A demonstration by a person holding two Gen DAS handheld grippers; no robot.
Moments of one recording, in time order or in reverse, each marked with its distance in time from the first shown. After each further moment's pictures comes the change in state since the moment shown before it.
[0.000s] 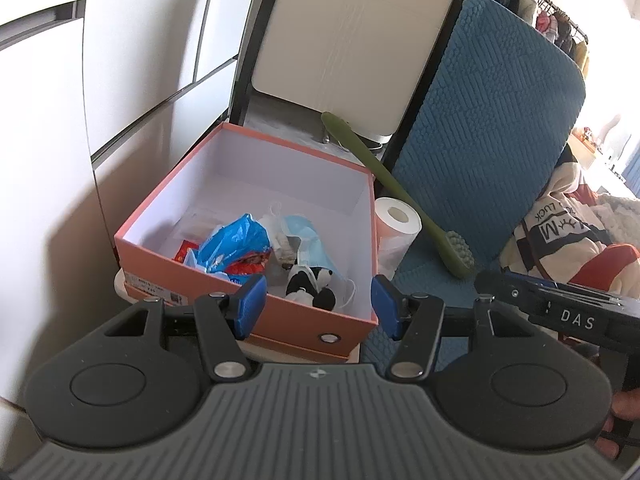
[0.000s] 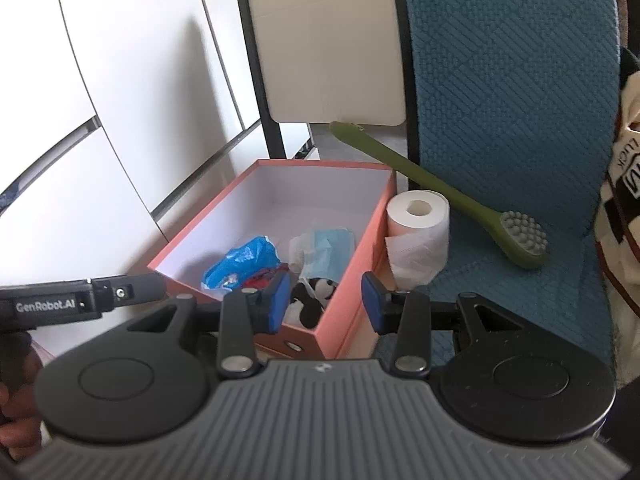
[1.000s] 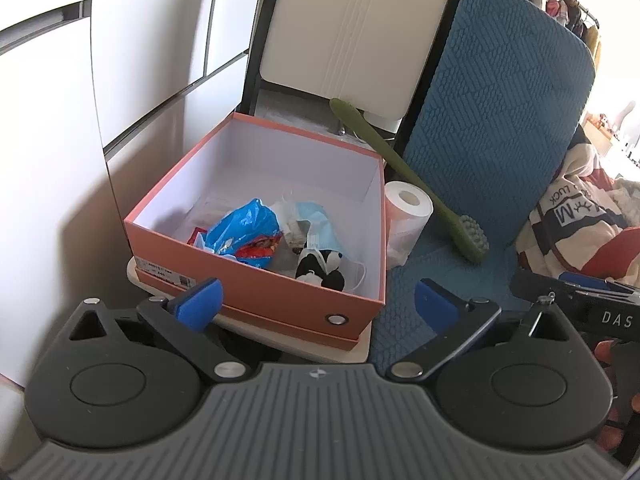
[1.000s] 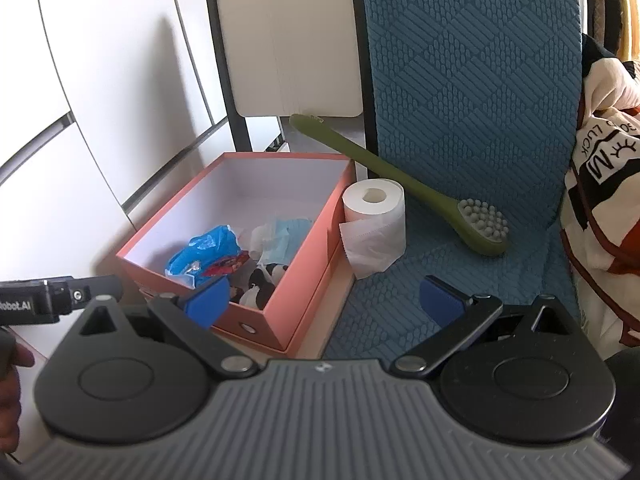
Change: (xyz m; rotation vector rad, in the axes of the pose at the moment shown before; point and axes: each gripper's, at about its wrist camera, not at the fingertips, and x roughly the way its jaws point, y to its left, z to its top) left arm 0.003 -0.013 -0.013 0.032 0.024 0.064; right arm -0.012 -0.031 -0.015 0.012 0.008 -0.066
